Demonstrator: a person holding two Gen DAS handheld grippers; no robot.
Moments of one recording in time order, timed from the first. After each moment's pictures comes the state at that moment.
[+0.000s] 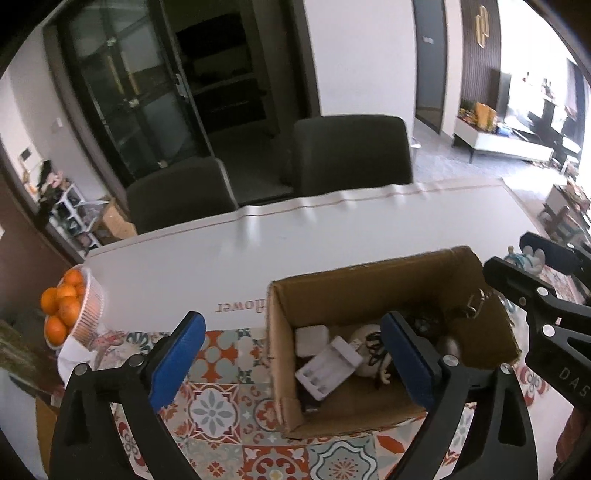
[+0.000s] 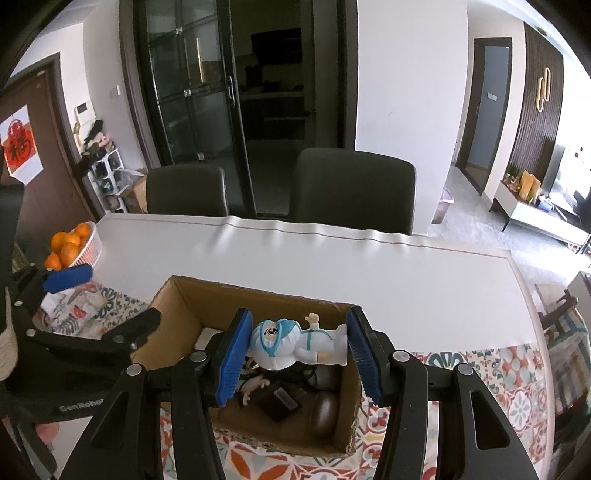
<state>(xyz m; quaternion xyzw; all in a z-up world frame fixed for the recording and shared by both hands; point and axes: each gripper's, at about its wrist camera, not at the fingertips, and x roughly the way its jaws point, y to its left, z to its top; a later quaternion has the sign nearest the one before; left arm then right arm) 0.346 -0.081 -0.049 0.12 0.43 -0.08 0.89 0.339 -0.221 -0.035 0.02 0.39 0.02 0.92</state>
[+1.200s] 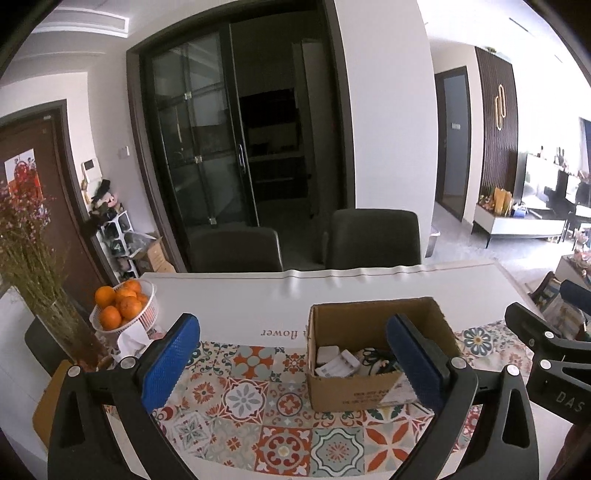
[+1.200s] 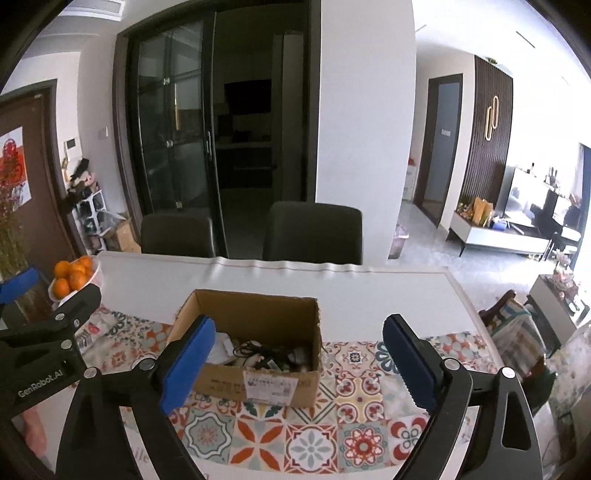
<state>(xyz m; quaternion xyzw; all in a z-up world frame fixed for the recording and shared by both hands) 0.183 -0.034 0.047 0.06 0.27 -0.03 0.96 0.178 -0.206 0.056 0.01 0.30 -0.06 0.95</state>
